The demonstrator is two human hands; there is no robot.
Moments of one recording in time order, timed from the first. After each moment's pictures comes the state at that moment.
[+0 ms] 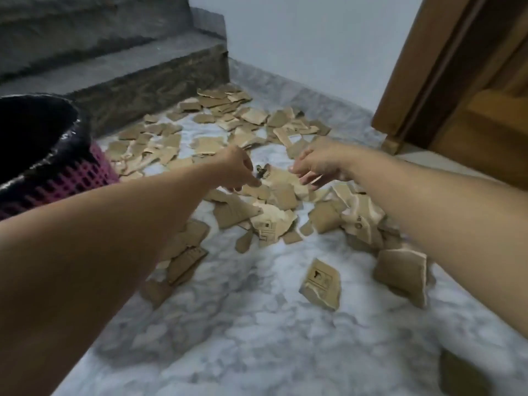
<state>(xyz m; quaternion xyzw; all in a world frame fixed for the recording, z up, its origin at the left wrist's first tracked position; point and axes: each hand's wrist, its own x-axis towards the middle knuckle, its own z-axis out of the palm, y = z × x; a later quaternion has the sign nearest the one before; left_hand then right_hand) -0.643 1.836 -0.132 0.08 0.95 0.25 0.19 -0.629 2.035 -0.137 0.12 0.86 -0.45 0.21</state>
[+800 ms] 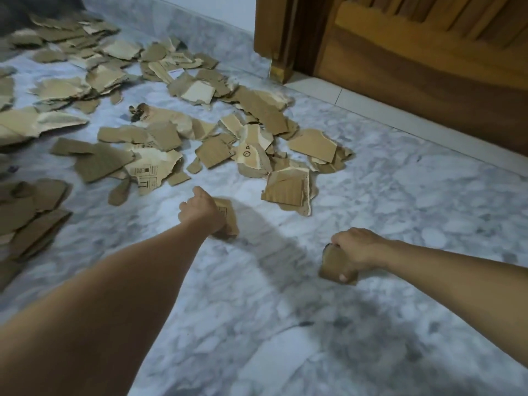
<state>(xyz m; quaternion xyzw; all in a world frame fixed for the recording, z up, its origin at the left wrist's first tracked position) -0.492 1.994 -0.342 -0.01 0.96 0.15 0.23 -0.311 2.237 -0.310 0.13 0.91 -0.01 0.40</state>
